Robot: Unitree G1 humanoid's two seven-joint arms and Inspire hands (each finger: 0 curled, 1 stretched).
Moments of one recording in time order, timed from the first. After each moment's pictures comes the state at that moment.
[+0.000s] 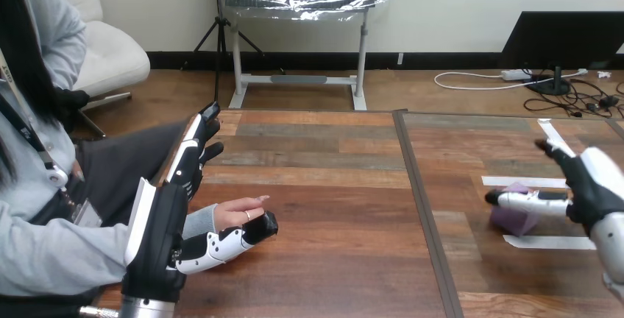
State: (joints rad) left arm -0.04 0.18 0.02 0.66 0.14 -1.11 0.04; right arm -0.59 -0.57 0.09 1.27 -0.39 -0.36 -0.14
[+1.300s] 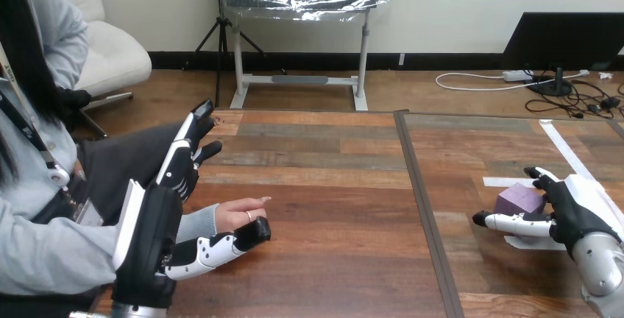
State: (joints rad) left arm 0.01 0.18 0.02 0.57 0.03 -1.10 -0.06; right arm -0.57 -0.51 0.11 1.30 -0.39 -0.26 -0.15
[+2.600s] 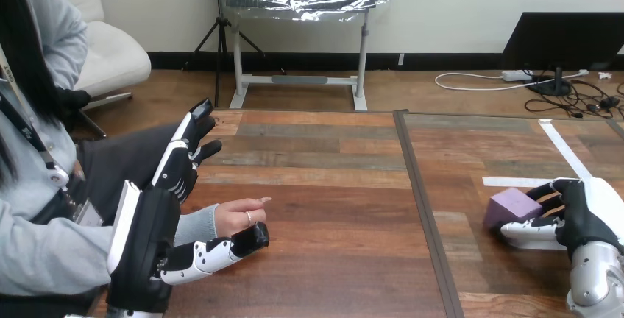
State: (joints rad) left arm 0.05 0.18 0.02 0.50 -0.02 -1.09 -0.12; right arm -0.55 -0.45 0.08 1.32 -0.34 -0.26 -0.38
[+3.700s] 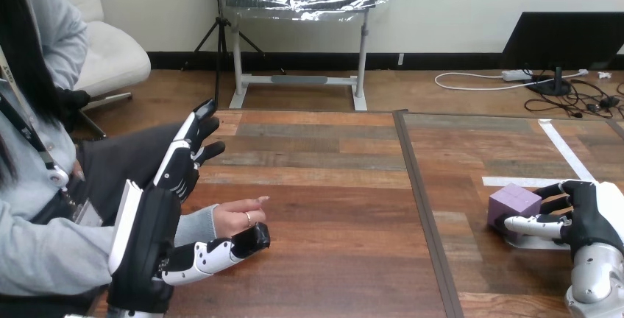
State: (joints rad) left arm 0.06 0.18 0.03 0.48 0.02 -1.09 -0.10; right arm -0.55 -0.44 0.01 1.32 -0.26 -0.26 -0.37
